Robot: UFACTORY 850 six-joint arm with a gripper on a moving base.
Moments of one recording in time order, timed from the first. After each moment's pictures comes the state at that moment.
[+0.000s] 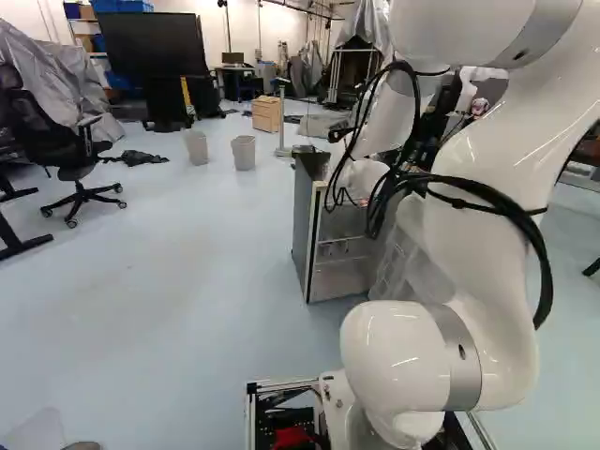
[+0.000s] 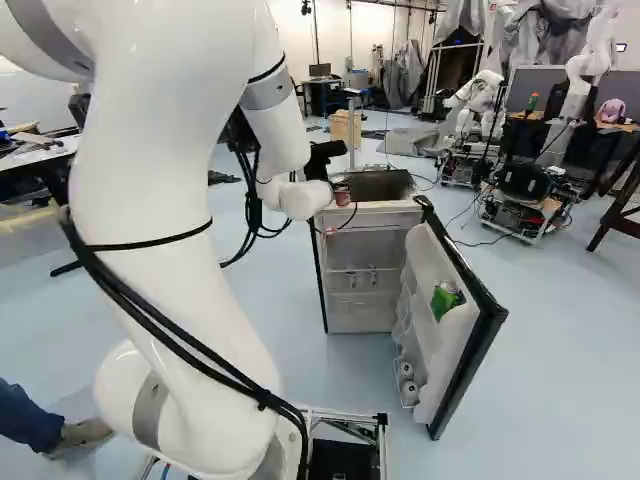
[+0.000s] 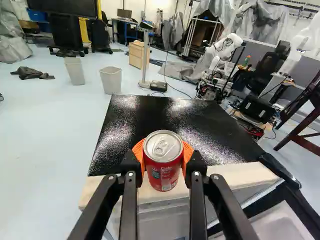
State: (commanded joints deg) arm -9.7 -15.3 -41.2 -1.0 47.8 -10.2
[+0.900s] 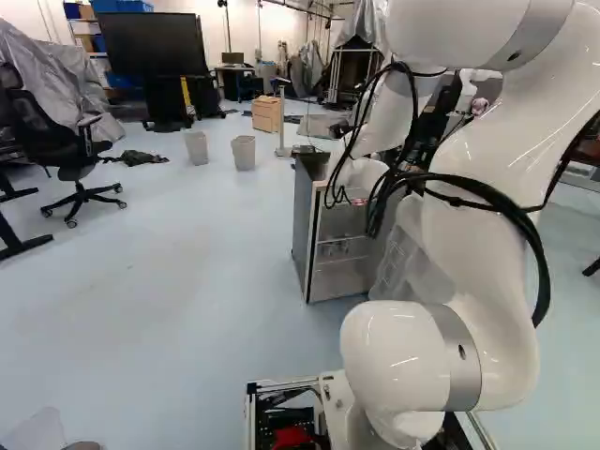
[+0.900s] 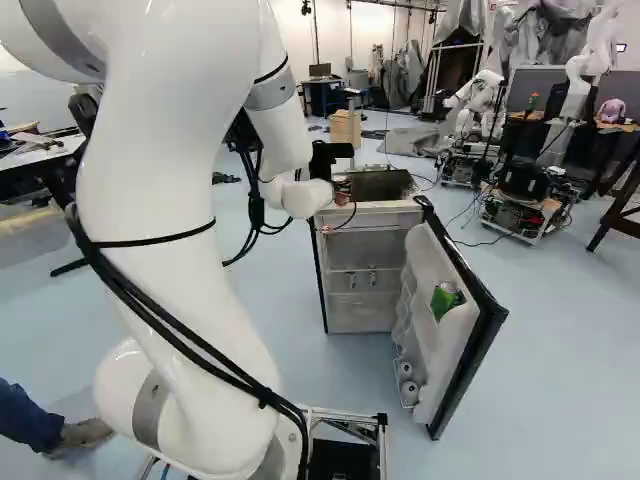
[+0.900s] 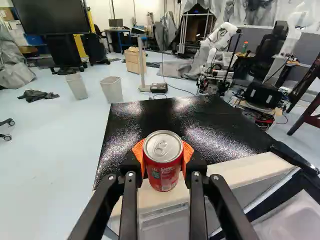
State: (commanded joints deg) arm -9.8 -15.9 -41.8 -1.0 47.8 -1.2
